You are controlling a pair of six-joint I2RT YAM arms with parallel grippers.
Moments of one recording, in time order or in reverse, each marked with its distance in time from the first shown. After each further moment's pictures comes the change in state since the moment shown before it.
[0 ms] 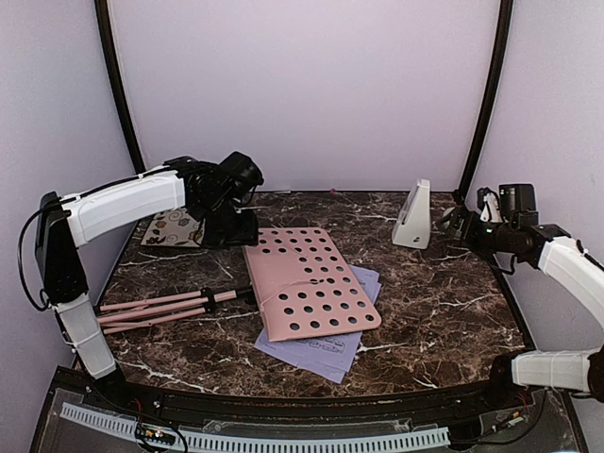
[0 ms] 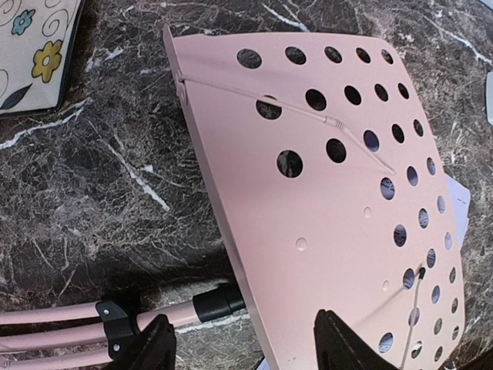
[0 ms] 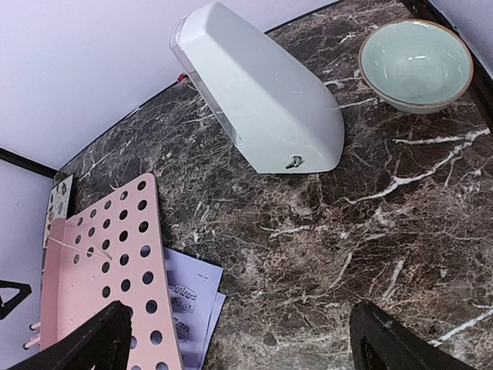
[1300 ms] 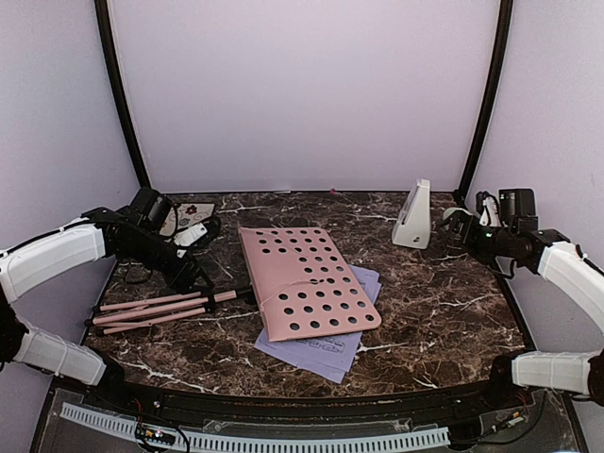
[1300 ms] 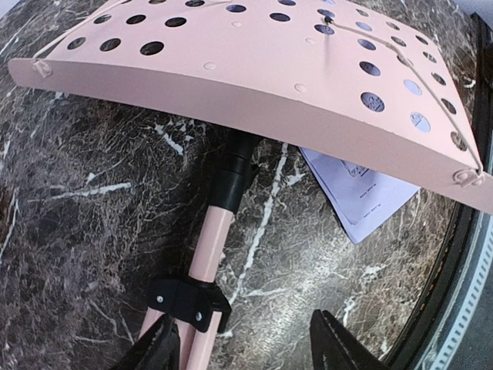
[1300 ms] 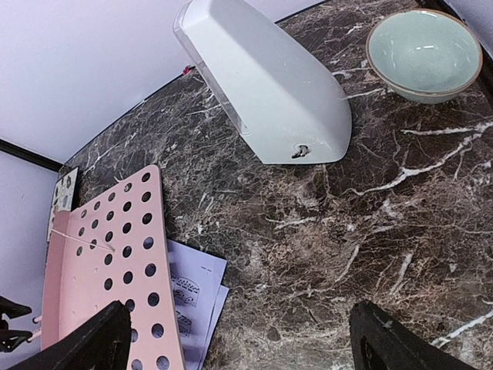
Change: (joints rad) left arm 0.291 -0.535 -0.678 0.258 0.583 1.105; right arm 0.000 -0.023 -0.040 0.024 -0.028 0.003
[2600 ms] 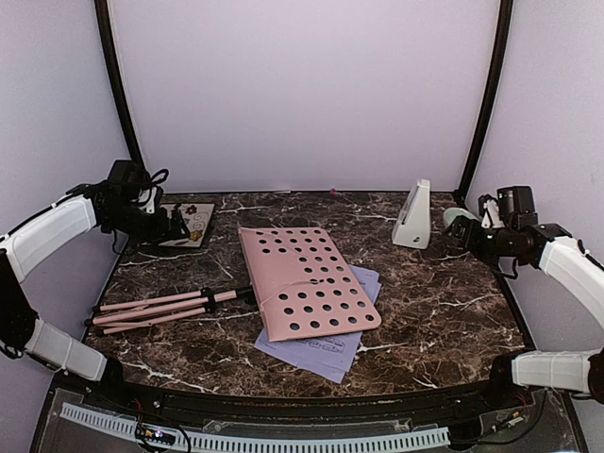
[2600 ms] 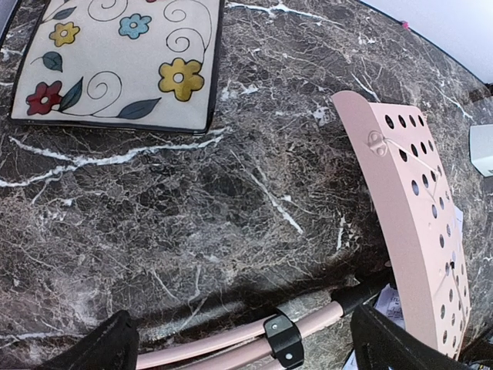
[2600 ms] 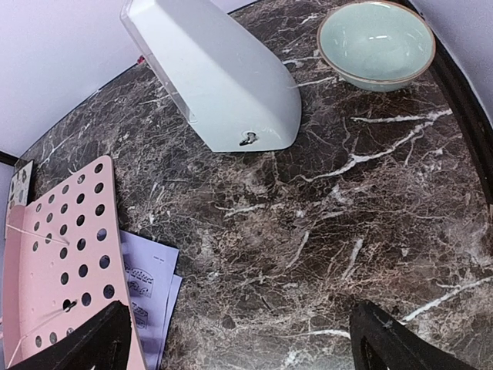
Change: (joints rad) left arm 0.249 0.101 0.185 -0.005 -0.234 -0.695; right arm 0.005 0.014 0.048 -0.137 0.118 -0.077
